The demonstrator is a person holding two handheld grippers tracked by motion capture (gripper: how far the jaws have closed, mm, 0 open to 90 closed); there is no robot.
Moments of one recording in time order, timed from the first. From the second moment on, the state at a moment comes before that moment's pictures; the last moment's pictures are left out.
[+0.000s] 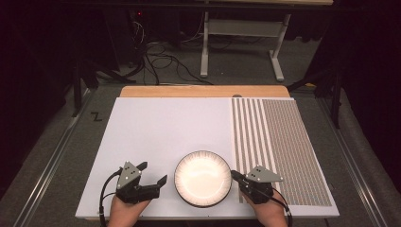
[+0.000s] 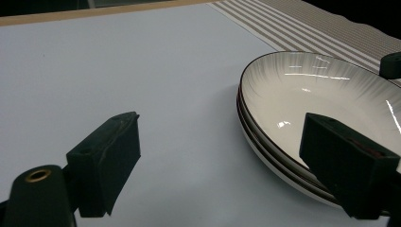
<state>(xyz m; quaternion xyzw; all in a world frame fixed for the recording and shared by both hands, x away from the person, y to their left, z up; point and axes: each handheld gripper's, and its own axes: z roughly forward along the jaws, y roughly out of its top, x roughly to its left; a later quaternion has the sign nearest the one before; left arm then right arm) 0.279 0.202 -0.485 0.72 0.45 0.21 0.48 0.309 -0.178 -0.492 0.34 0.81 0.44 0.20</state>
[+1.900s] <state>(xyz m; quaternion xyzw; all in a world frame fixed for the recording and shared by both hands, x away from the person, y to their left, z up) 0.282 0.202 -0.488 0.72 0.45 0.19 0.49 0.305 -0.177 -0.492 0.33 0.81 0.43 0.20</state>
